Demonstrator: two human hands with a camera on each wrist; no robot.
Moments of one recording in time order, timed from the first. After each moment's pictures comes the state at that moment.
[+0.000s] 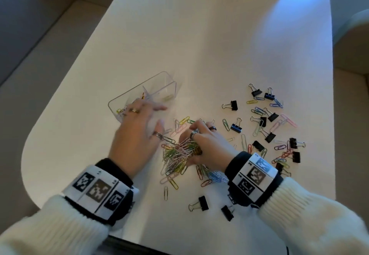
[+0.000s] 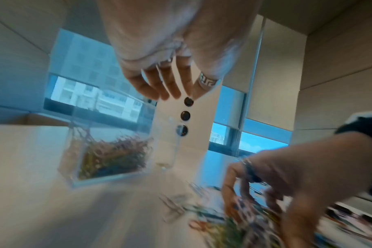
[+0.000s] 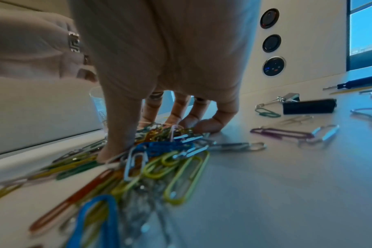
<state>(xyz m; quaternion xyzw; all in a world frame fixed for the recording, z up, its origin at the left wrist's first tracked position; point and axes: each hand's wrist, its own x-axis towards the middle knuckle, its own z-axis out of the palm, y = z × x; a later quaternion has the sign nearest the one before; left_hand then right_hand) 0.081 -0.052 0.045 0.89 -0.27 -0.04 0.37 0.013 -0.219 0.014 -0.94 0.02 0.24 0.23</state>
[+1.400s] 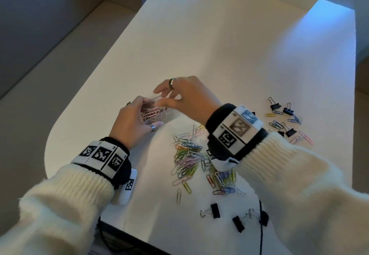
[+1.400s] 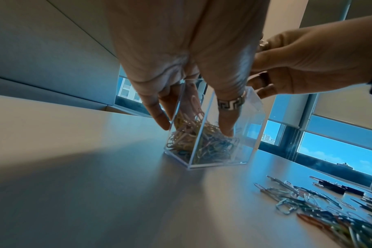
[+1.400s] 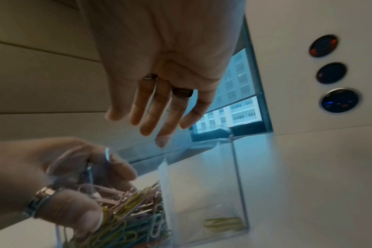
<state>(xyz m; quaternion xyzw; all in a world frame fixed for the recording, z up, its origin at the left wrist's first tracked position) 0.137 -0.011 0.015 0.89 -0.17 -0.11 0.41 0.123 -0.173 0.072 -0.94 -0.05 0.05 0.35</state>
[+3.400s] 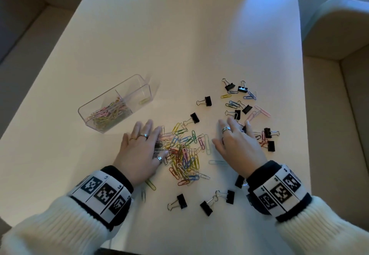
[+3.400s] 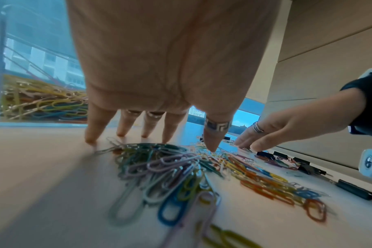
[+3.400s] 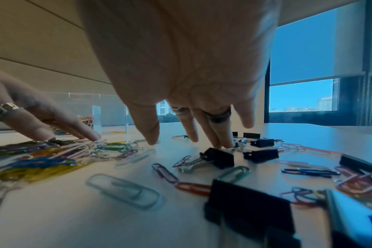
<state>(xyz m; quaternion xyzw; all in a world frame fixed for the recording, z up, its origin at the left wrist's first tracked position) 0.059 -0.089 0.012 0.90 -0.32 -0.29 0.04 -0.056 -0.284 0.021 -0.96 0.21 0.17 0.06</state>
